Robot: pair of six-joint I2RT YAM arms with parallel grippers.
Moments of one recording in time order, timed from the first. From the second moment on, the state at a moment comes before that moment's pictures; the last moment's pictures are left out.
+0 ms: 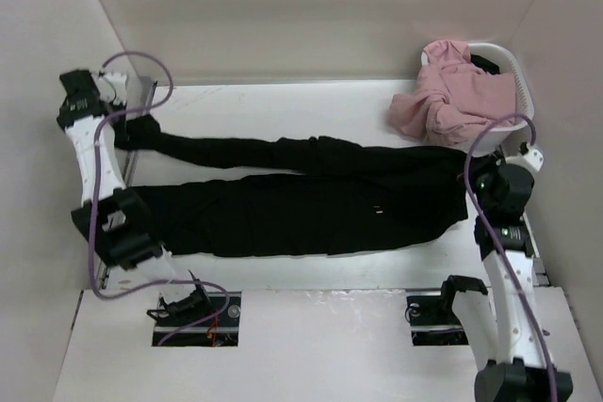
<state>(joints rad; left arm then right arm) 0.44 1.75 1.77 -0.83 0.07 0.45 -0.17 0.73 0.64 -0.16 0.02 0.61</state>
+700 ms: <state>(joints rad) 0.77 1.28 0.83 -0.70 0.09 0.72 -0.30 0.25 0.62 -0.90 0.15 1.08</state>
